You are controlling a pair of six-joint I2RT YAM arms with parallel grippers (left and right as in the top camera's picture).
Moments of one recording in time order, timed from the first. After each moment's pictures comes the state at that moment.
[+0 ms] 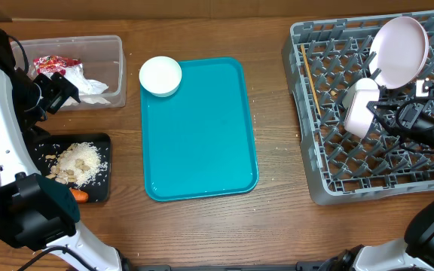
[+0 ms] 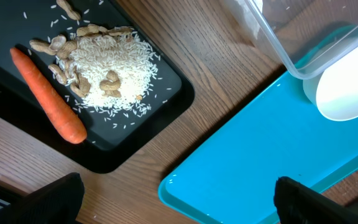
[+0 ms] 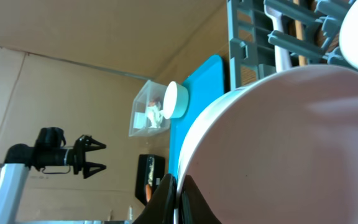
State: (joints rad) left arm 0.41 1.92 2.01 -1.61 0.16 -0.50; right arm -0.63 1.73 1.27 -1.08 -1.30 -0.32
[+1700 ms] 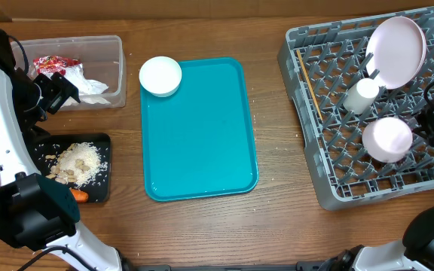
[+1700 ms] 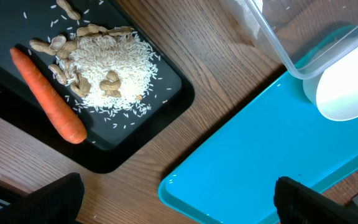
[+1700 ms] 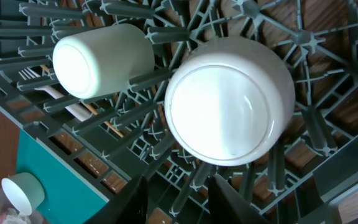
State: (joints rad) left arm 0.41 1.92 2.01 -1.61 0.16 -0.50; right arm -0.63 1.70 1.58 -1.28 -0.39 0.31
